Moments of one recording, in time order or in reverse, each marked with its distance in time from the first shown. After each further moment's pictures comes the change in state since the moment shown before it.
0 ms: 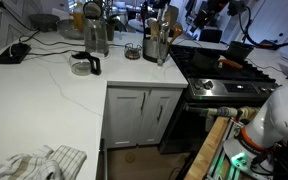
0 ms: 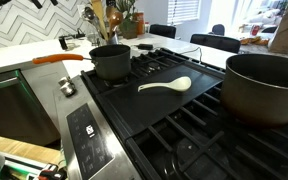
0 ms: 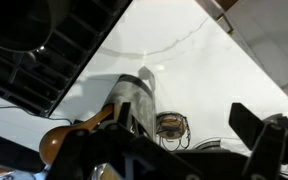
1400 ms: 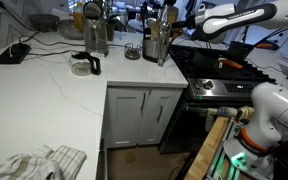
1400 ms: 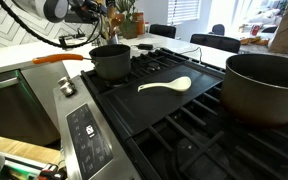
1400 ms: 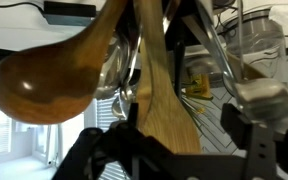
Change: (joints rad) arm 1.089 0.121 -1.241 -0.063 0.004 1.229 -0.274
